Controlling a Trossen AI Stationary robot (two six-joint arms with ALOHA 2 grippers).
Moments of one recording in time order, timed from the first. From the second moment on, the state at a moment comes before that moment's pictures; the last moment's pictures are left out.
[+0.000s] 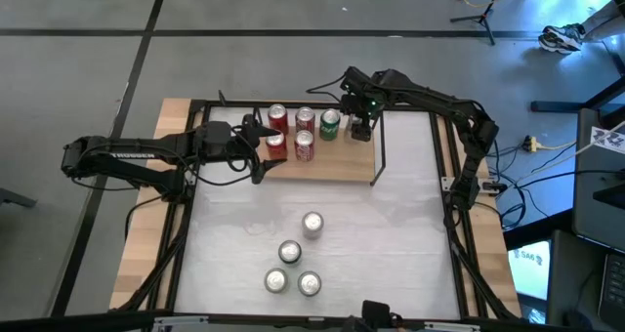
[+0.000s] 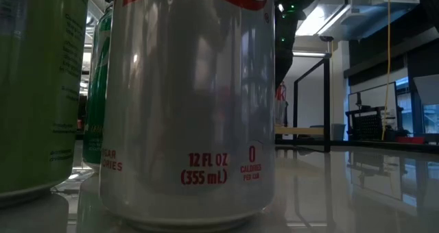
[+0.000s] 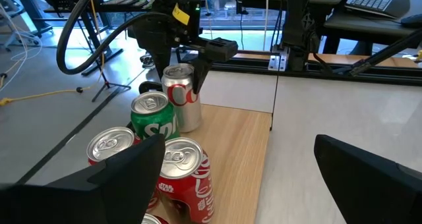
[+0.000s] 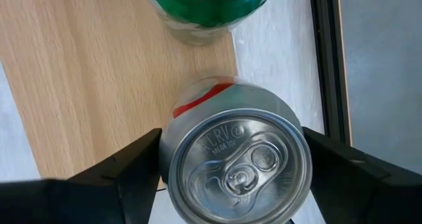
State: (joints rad) left arm 0.14 0.98 0.76 -0.07 -0.17 0.01; right arm -0.56 1.84 1.67 -1.12 -0.01 -0.40
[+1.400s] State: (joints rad) left arm 0.14 0.98 0.76 -0.07 -0.17 0.01; right arm -0.56 1.84 1.70 -1.20 -0.01 -0.40
